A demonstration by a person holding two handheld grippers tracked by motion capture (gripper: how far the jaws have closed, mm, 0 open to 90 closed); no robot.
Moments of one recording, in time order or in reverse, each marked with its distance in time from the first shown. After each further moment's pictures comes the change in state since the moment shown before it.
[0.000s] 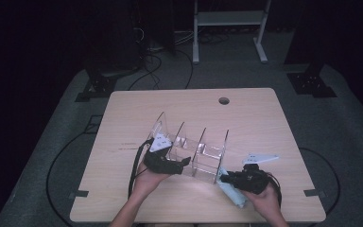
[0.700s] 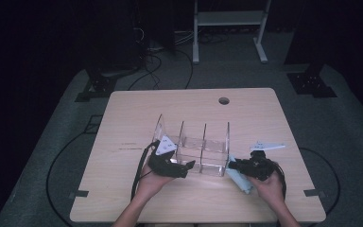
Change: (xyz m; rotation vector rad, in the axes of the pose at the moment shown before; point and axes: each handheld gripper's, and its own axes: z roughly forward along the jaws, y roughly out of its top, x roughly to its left) left arm -0.014 0.000 0.007 0.013 -0.020 0.030; right arm -0.039 0.017 -0.005 -0.027 -0.089 0.055
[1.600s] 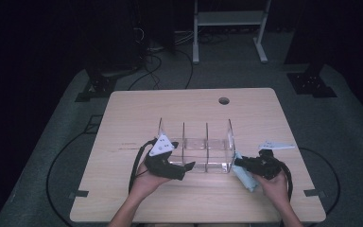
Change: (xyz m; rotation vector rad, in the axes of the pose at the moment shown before) left arm 0.000 0.015 -0.026 -0.069 -0.078 0.082; right arm -0.016 -0.005 -0.012 -0.061 -0.007 0.042
